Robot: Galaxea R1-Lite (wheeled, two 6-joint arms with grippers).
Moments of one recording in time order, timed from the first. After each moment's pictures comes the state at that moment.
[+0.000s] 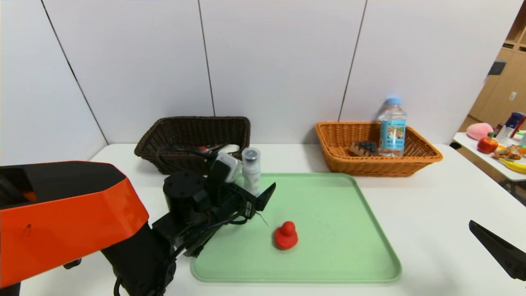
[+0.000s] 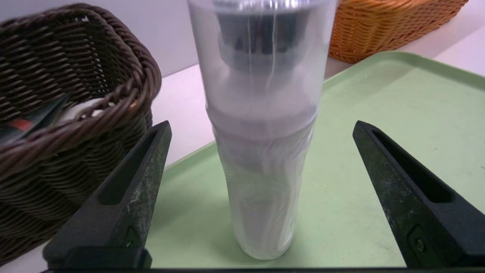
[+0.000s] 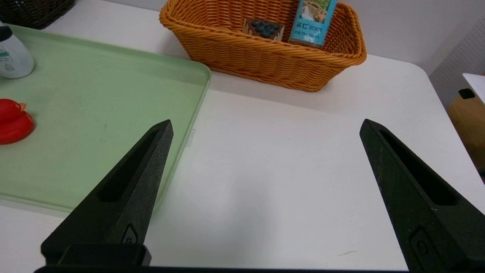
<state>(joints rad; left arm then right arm) -0.64 2.11 -0.60 -1.52 0.00 0.09 0.17 0.80 -0.20 -0.47 -0.06 -0.14</state>
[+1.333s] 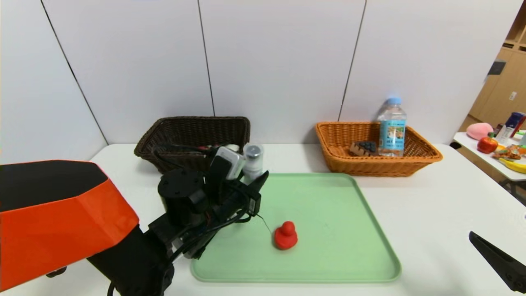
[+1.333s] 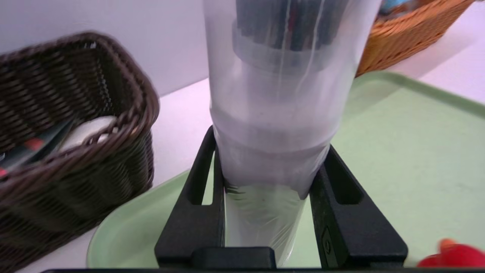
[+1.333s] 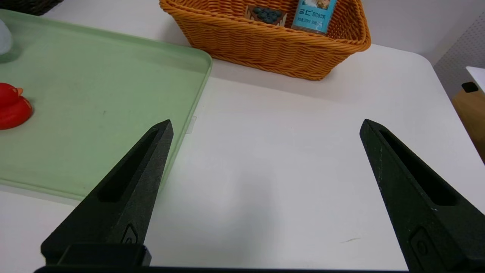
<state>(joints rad) -0.68 2.05 -0.60 -1.52 0.05 0.11 0.17 0.77 -0.16 -0.46 -0.06 -0.14</state>
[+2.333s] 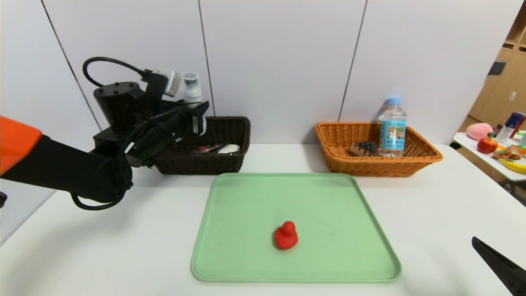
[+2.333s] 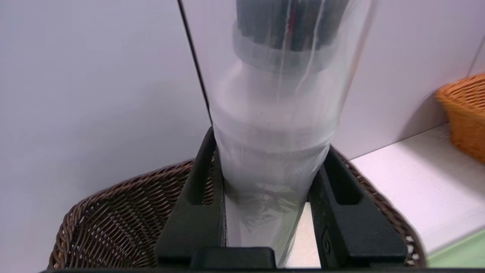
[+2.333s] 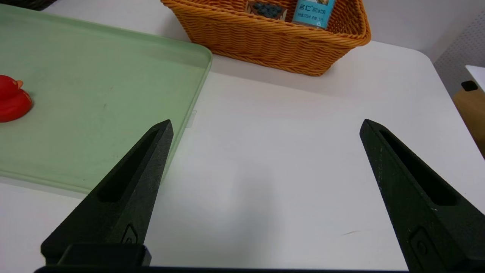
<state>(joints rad) -0.29 1.91 -1.01 -1.04 -0.07 0.15 0.17 0.74 -0.13 -0.46 -0.06 -0.14</state>
